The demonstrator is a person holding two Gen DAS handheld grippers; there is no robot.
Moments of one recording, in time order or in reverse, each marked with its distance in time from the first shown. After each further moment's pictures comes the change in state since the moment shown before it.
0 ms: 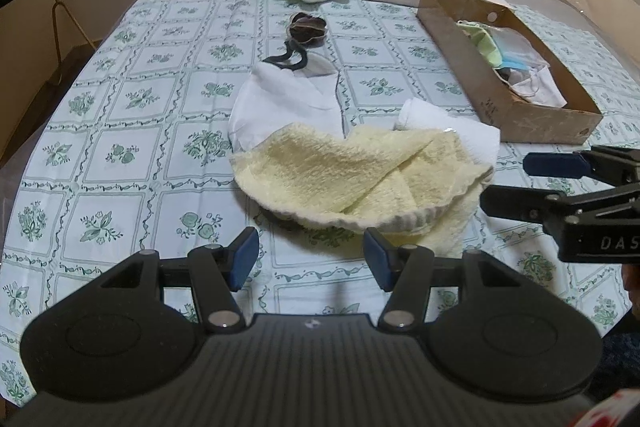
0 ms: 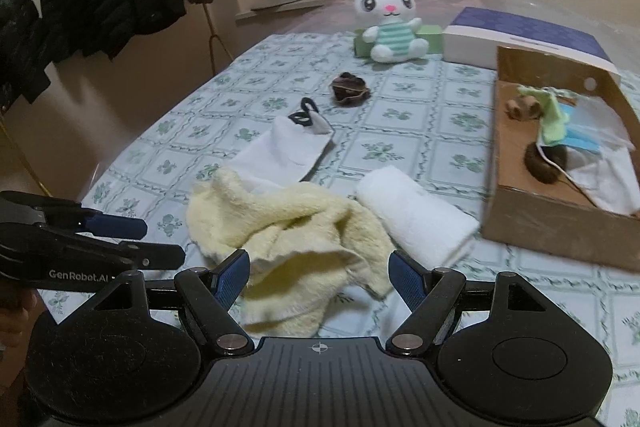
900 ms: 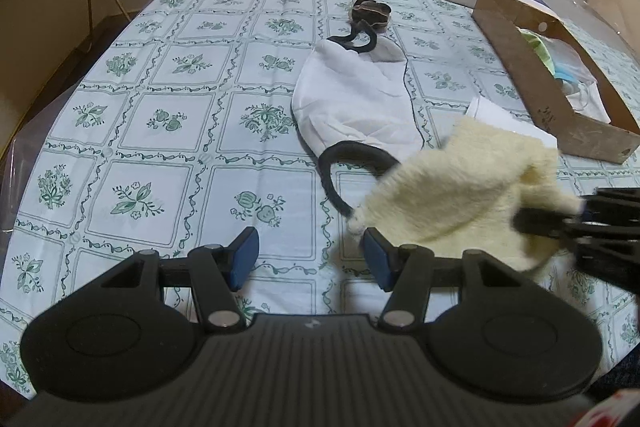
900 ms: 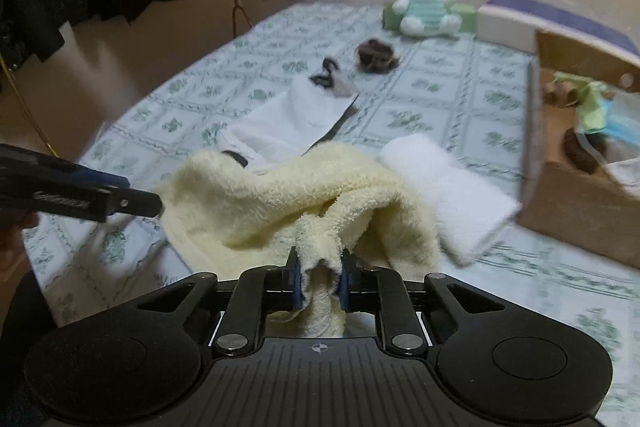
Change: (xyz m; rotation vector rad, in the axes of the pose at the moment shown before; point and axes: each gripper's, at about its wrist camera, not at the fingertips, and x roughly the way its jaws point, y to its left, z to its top) left arm 0.016 0.040 -0.009 -0.096 0.024 0.064; right arm 0.024 -0.007 -0.022 -0.080 0.046 0.037
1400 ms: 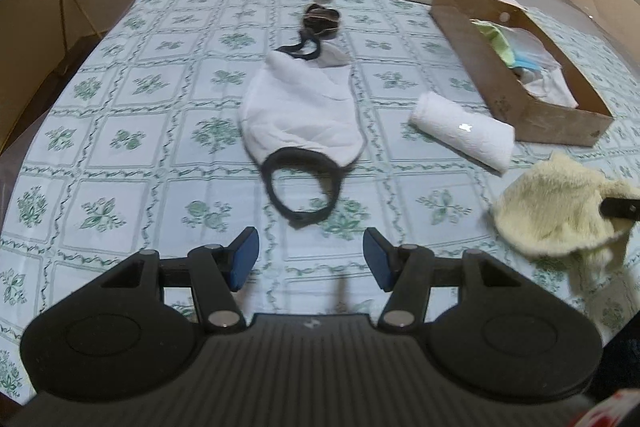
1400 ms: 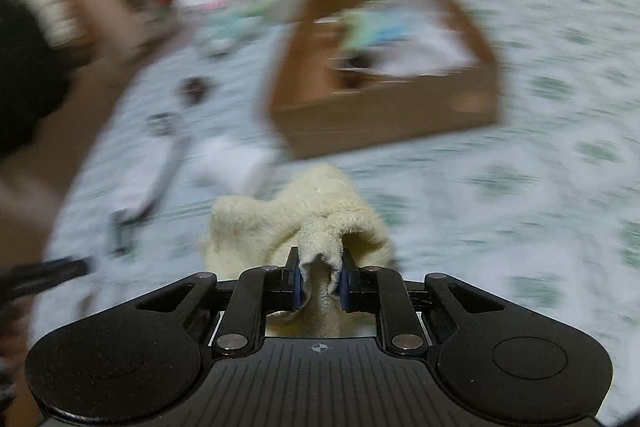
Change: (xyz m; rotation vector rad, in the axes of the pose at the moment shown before) left arm -0.012 -0.036 -0.001 0.077 -0.021 -0.056; right arm -0.102 -0.117 -0.044 0.509 0.002 -0.199
